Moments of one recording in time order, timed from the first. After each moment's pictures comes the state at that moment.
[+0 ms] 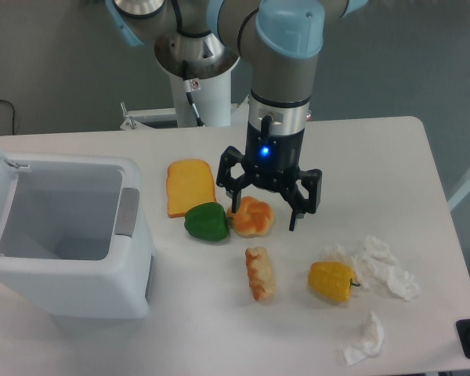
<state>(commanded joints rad) 2.51 -1.77 -1.53 -1.05 1.35 0.87</state>
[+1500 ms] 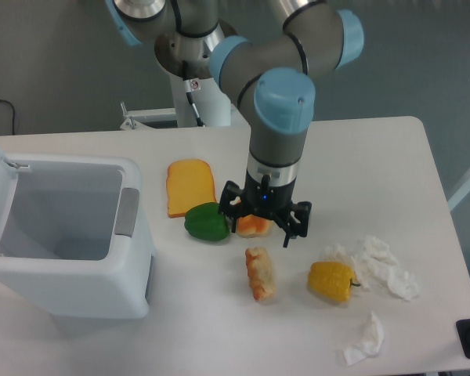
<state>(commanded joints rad) 2.48 -1.92 -1.60 -1.06 1.41 0.66</state>
